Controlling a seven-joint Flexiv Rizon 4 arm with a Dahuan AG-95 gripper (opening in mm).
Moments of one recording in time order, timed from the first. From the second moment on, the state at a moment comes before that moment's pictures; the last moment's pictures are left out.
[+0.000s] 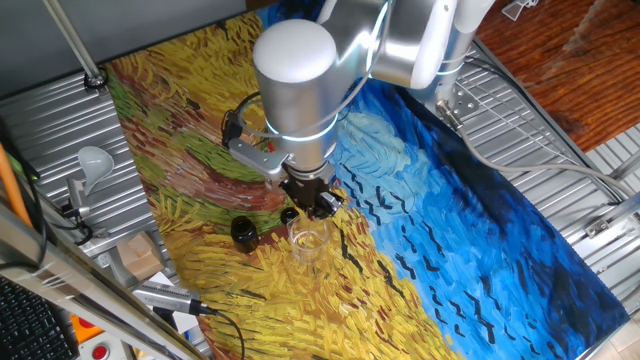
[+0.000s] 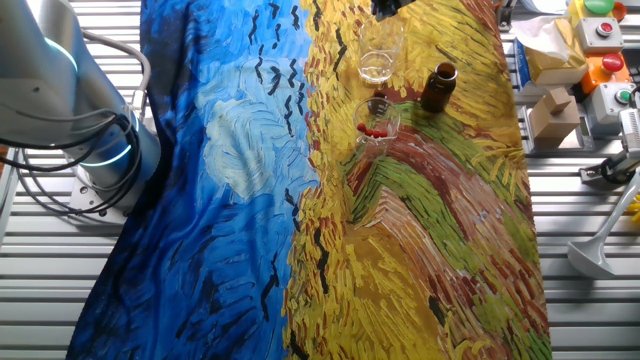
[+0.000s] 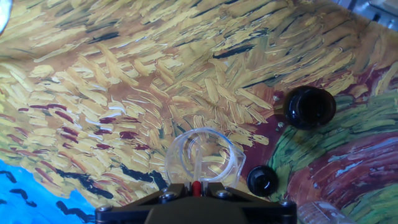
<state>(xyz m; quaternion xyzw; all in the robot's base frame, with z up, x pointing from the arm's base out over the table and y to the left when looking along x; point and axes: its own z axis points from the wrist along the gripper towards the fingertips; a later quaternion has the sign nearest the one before) 0.464 0.237 0.167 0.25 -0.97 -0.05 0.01</state>
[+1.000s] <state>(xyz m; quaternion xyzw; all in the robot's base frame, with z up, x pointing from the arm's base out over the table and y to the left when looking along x) 0.470 0.234 0.138 0.26 -0.97 -0.05 0.02</state>
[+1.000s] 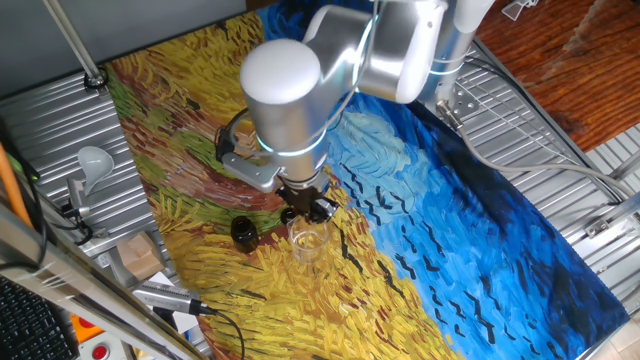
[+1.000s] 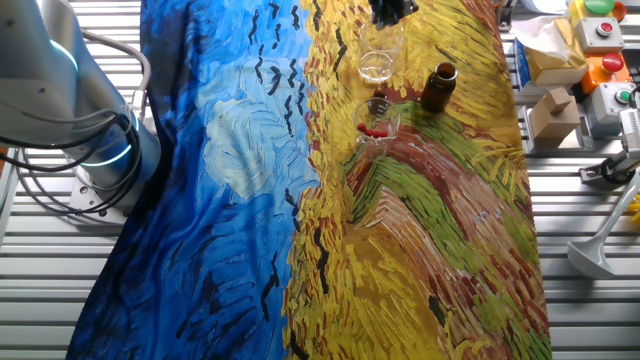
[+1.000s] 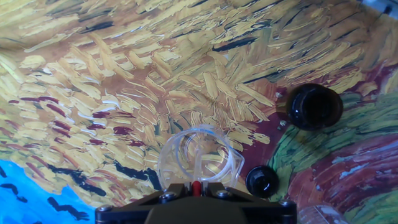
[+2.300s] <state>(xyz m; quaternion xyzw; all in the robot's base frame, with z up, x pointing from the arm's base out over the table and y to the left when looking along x) 0.471 0.235 0.124 0.27 -0.96 -0.06 0.02</state>
